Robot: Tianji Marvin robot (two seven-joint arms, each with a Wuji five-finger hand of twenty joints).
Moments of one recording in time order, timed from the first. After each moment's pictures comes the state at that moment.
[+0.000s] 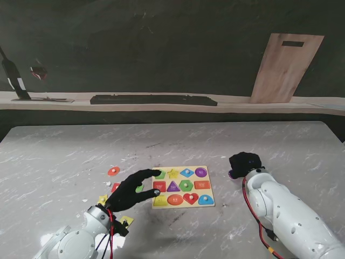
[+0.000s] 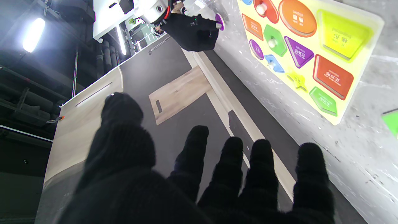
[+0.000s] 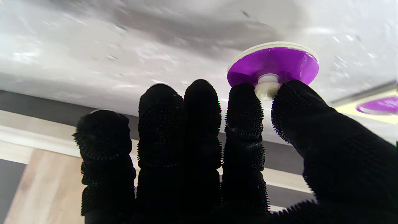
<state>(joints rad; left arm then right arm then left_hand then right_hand) 1.73 -1.13 -1.18 -1.70 0.27 -0.27 0.01 -1.18 -1.04 0.93 -1.07 -1.00 0.15 -0.18 0.86 -0.23 0.02 -0.08 0.46 0.19 0.28 0.34 0.36 0.27 0.26 0.37 0.25 0.24 0.30 0.51 -0.01 0.43 0.70 0.49 0.39 -0.71 1.12 -0.21 0.85 -0.13 1.18 0.28 1.15 0.03 1.05 0.44 1.20 0.08 1.14 0.71 0.79 0.34 1.48 0.71</state>
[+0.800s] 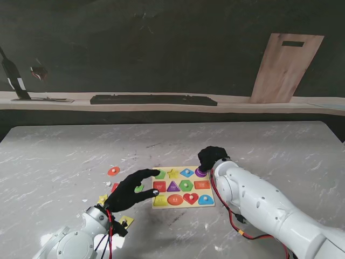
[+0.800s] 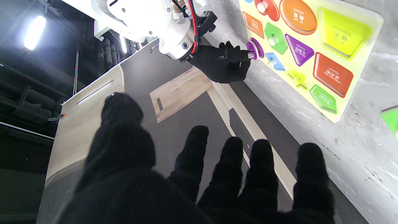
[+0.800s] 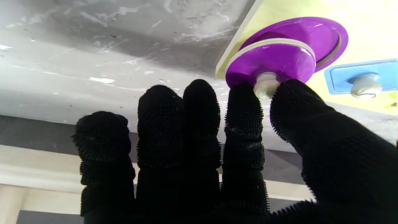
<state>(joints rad) 1.74 -1.13 -1.19 -1.70 0.26 -0.28 0.01 -0.89 -1.18 0.52 -0.87 -0.72 0.20 -0.18 0.86 -0.23 0.02 -0.08 0.46 0.19 0.28 0.34 0.36 0.27 0.26 0.37 0.25 0.24 0.30 0.51 -0.01 0.43 0.70 0.49 0.40 -0.72 1.12 -0.21 0.85 -0.13 1.18 0.28 1.15 0.04 1.05 0.44 1.20 0.08 1.14 0.72 0.79 0.35 1.49 0.71</state>
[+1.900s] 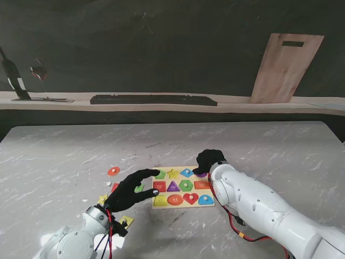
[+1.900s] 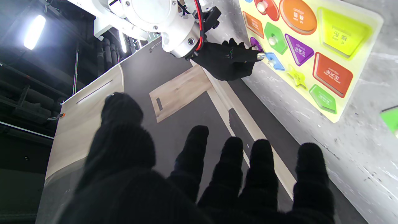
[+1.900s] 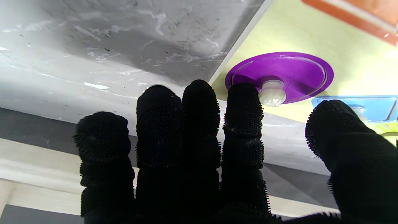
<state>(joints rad) 1.74 -1.13 -1.19 -1.70 0.26 -0.28 0.01 -0.88 -1.19 0.46 -0.86 -0.76 0.24 -0.17 0.86 -0.23 0.02 -0.08 0.46 0.19 0.28 0.34 0.36 0.27 0.26 0.37 0.25 0.24 0.30 0.51 -0.01 0.43 0.70 0.49 0.22 -0.55 0.94 -0.12 0.89 -0.11 1.08 0.52 1.15 0.05 1.05 0.44 1.20 0.09 1.14 0.72 0.77 0.36 1.49 0.71</state>
